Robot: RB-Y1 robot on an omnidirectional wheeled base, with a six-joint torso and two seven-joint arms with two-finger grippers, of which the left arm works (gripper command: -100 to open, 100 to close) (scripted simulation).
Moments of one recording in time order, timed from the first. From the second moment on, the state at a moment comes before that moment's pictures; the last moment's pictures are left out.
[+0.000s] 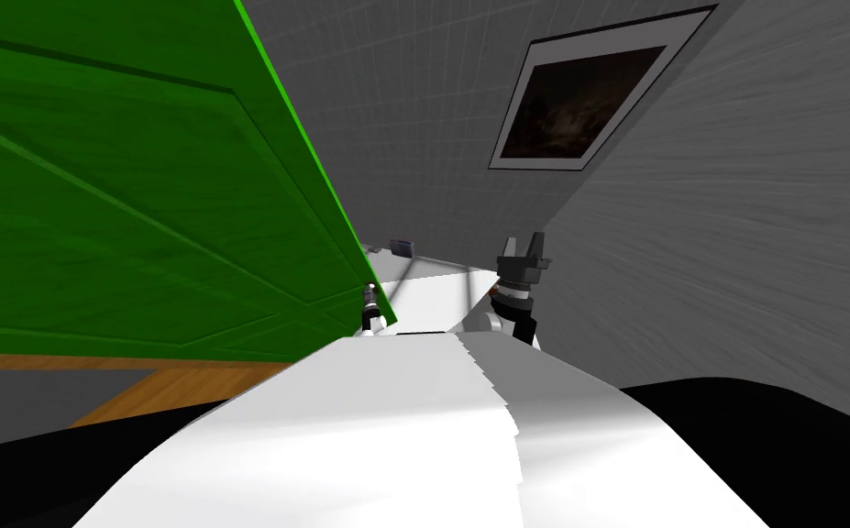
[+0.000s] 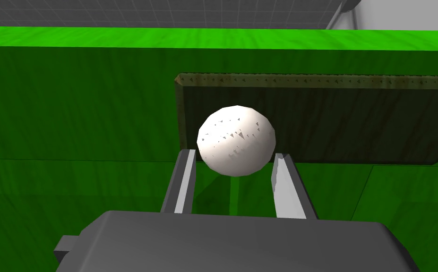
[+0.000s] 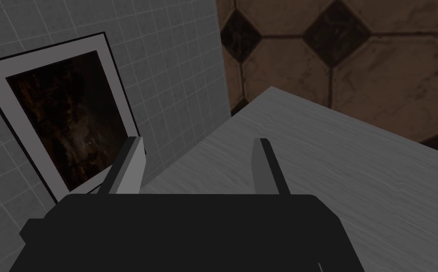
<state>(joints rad) -0.22 0.02 0.32 -0.53 0.24 -0.85 -0.23</state>
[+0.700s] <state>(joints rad) -0.21 0.03 0.37 -0.57 0.27 -0.83 -0.26</state>
